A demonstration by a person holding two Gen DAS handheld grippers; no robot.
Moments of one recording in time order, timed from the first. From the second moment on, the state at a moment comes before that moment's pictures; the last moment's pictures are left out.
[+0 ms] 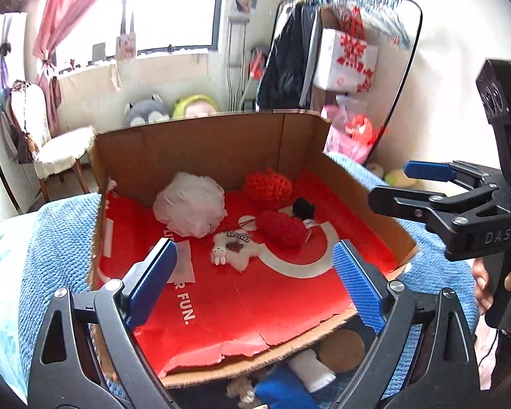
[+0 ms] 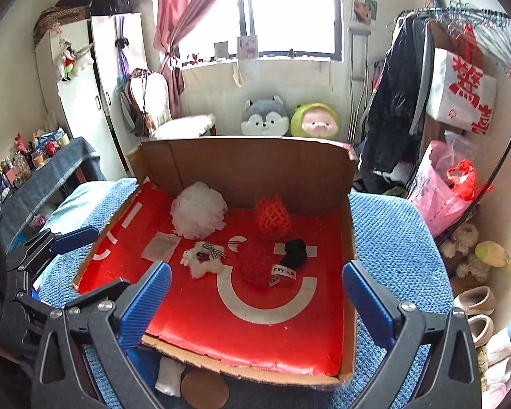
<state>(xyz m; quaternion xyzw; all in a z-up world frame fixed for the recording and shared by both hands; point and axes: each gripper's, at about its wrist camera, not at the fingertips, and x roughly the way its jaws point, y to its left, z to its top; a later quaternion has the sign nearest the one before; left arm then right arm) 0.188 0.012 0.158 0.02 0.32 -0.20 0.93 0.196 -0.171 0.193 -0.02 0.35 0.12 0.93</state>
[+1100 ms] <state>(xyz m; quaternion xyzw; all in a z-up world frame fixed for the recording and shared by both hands) 0.013 0.031 0.146 -0.02 0.14 -0.09 0.99 0.001 -0.196 0.157 0.00 0.15 0.05 0.99</state>
